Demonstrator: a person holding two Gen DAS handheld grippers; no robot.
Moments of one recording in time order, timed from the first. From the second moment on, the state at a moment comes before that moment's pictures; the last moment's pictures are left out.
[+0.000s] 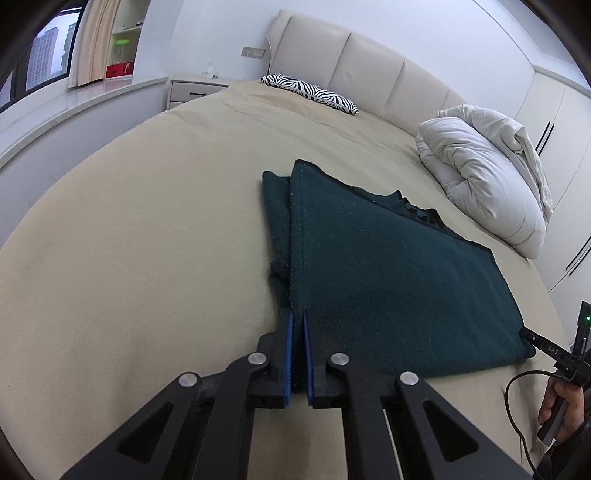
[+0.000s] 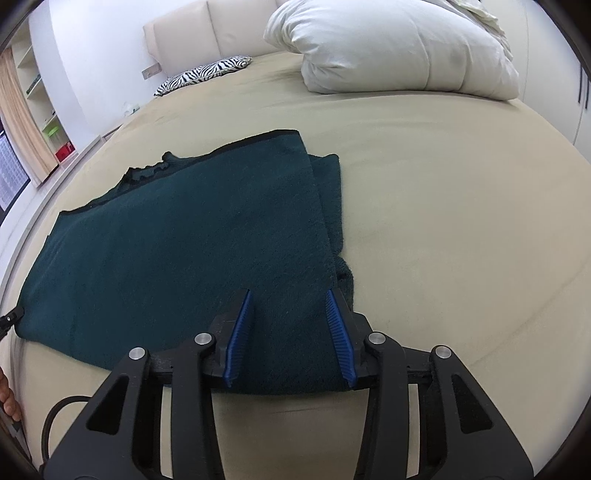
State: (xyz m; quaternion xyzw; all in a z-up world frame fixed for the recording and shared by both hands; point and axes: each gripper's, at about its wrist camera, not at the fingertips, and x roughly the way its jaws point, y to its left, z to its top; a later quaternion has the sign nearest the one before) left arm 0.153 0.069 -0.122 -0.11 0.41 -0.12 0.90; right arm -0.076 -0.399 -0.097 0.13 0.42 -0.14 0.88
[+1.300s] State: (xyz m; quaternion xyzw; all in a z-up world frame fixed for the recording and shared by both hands) left arm 0.161 0.070 -0.140 -0.10 0.44 -0.13 0.88; right arm -0.105 -0.413 -0.108 0.19 0.43 -0.15 0.87
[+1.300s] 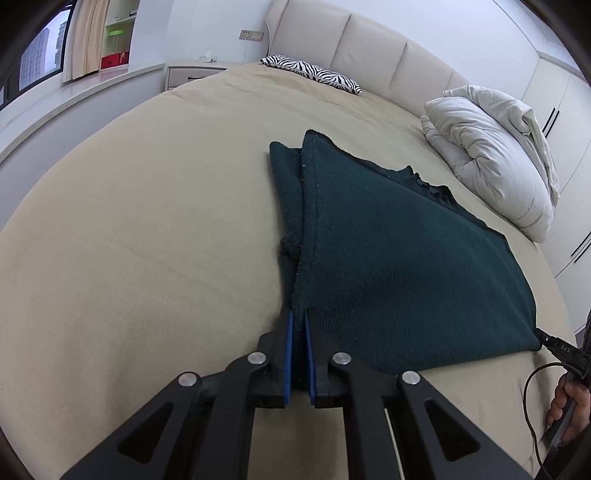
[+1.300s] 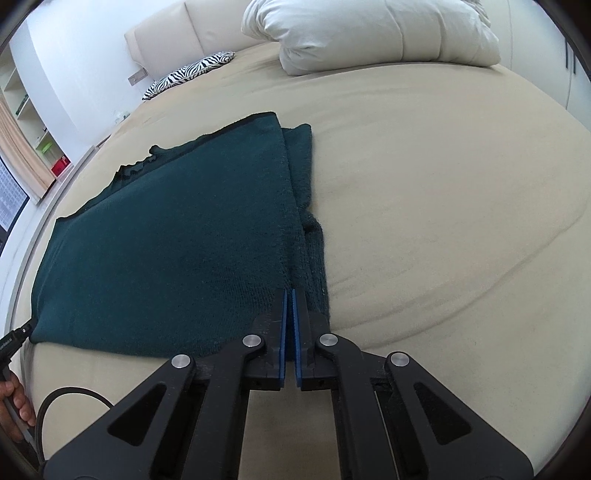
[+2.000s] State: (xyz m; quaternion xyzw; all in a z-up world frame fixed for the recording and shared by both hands) left arm 0.180 0.048 -0.075 -0.06 0.38 -0.13 0.91; right arm -0.099 -0.401 -0.043 0.22 0.37 -0.13 0.89
